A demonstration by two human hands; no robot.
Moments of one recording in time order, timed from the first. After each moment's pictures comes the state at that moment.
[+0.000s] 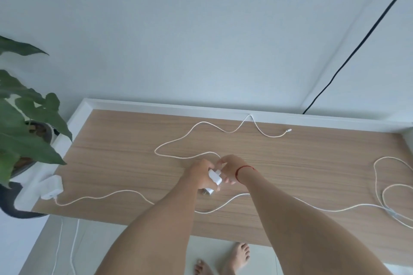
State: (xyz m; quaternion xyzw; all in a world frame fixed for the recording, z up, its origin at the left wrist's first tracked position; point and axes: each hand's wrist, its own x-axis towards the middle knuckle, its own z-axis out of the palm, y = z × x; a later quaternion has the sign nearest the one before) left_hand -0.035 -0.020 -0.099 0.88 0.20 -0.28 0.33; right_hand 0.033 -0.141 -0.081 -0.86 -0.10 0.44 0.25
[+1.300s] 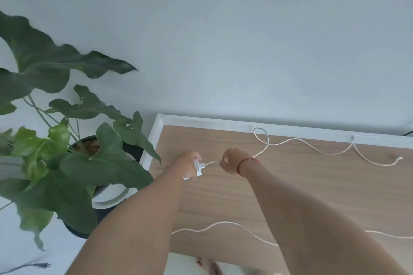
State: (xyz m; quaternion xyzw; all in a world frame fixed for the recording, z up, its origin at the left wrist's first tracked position) left_hand -0.065 0.325 -0.070 0.89 0.22 -0.30 0.26; right_hand 0.012 0.164 -0.060 -0.90 -0.24 0.35 0.07
